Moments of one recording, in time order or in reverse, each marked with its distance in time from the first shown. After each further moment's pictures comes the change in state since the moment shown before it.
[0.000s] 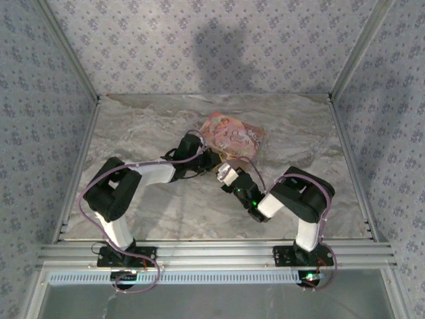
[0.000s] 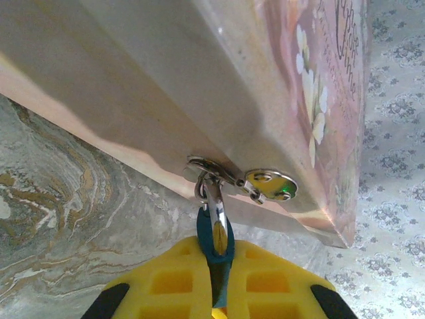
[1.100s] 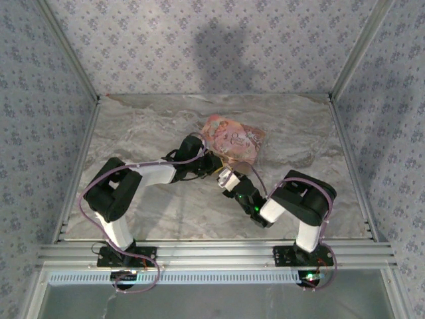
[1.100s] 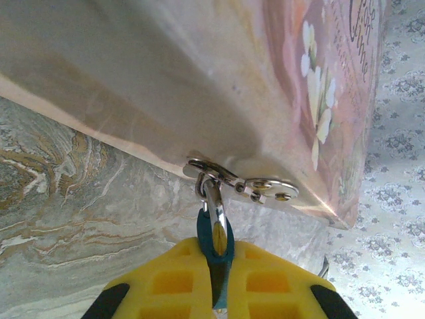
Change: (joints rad) left arm -0.011 0.000 -0.003 -0.035 0.045 0.001; right arm 0.051 -0.027 -0.066 0.028 0.055 -0.018
